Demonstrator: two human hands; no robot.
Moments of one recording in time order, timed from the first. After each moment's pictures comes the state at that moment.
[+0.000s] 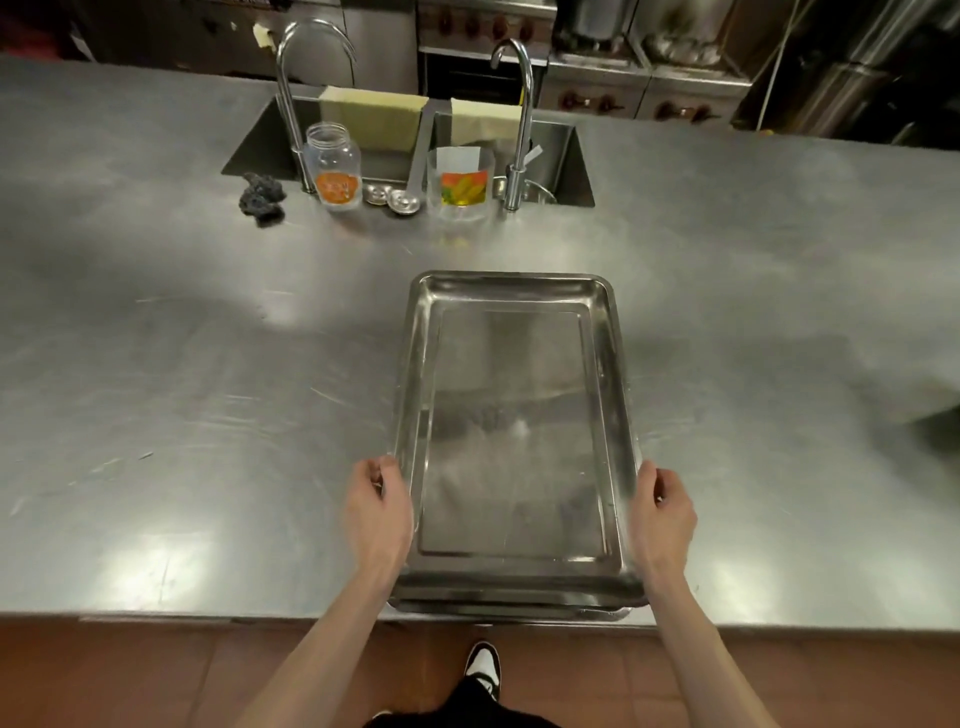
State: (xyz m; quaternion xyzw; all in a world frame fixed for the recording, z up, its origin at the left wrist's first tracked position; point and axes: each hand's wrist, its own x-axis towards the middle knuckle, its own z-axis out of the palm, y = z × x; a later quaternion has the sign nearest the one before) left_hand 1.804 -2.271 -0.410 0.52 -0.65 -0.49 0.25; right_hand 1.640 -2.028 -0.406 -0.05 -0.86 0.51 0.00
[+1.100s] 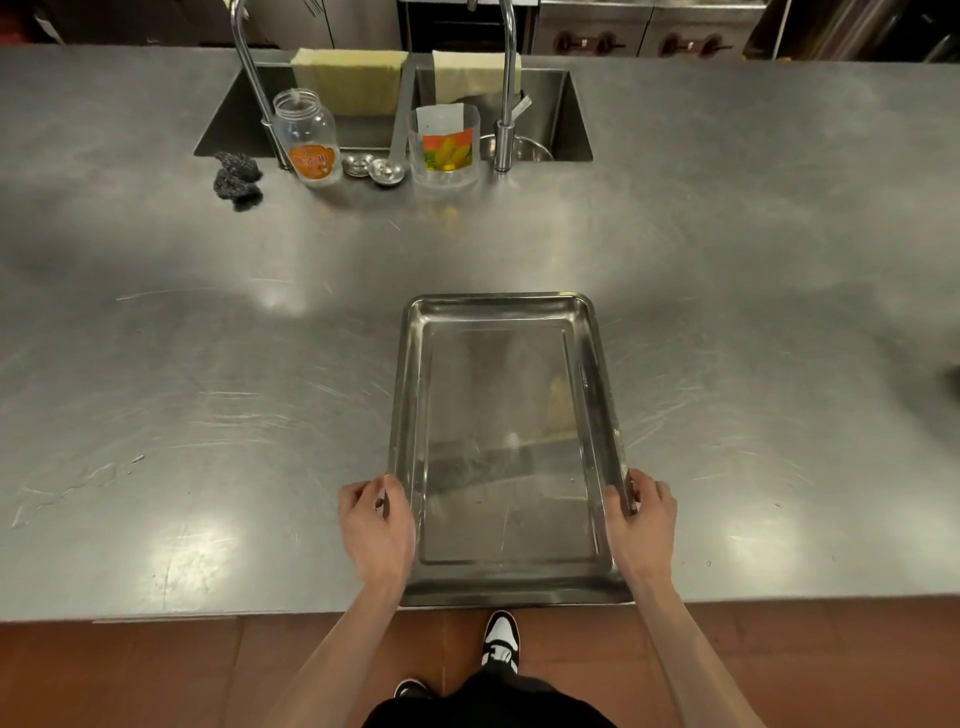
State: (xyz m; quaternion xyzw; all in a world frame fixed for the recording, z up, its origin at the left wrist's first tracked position) left_hand 1.811 -2.261 -0.470 0.55 -0.68 -0.43 0.22; right_hand 1.646 -2.008 -0.486 0.03 -0.92 0.39 -0.05
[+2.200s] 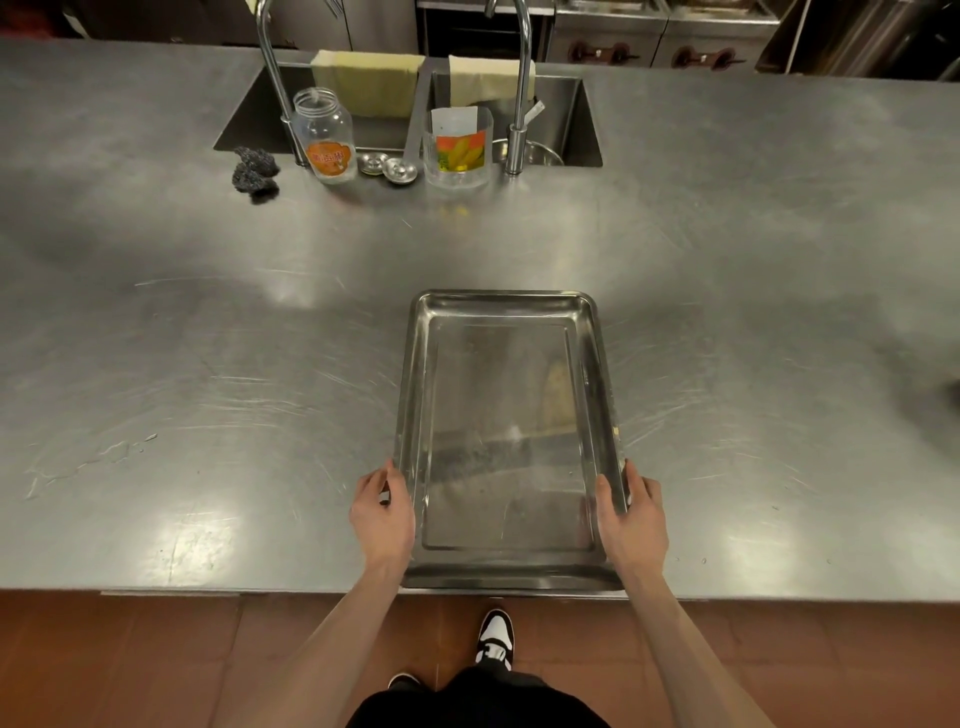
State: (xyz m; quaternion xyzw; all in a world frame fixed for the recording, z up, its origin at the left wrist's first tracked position) left_hand 1.814 -2.258 -0.480 0.53 -0.63 -0.51 0.24; right_hand 1.652 -2.005 -0.495 0.03 -0.94 0.34 -0.07
